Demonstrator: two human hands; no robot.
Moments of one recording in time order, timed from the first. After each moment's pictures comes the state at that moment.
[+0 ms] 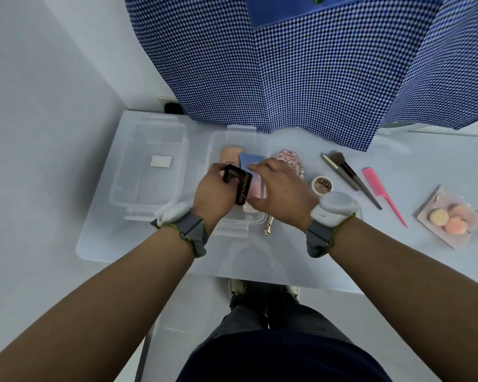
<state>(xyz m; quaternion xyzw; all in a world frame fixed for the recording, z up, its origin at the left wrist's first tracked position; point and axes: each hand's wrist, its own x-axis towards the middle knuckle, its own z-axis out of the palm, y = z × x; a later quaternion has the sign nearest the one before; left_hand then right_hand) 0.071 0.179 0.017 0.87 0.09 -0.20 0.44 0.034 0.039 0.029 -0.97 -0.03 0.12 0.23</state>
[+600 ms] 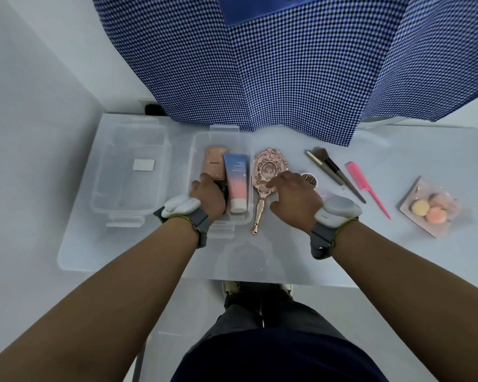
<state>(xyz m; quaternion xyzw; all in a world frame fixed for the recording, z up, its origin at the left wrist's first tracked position) 0.078 0.166 -0.020 0.95 0.05 -0.25 0.18 0.014 0.000 0.004 -0.97 0.07 0.15 0.17</state>
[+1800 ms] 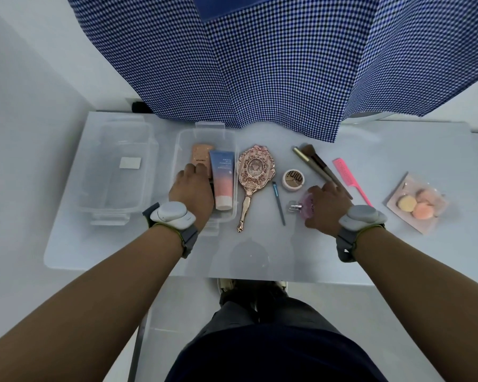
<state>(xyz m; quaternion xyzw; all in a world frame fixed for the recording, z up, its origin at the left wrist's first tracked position) 0.068 0.161 -0.013 0.99 -0.09 -0.10 0.06 -0.026 -0.090 -0.028 -0.95 0.16 0.27 0.07</state>
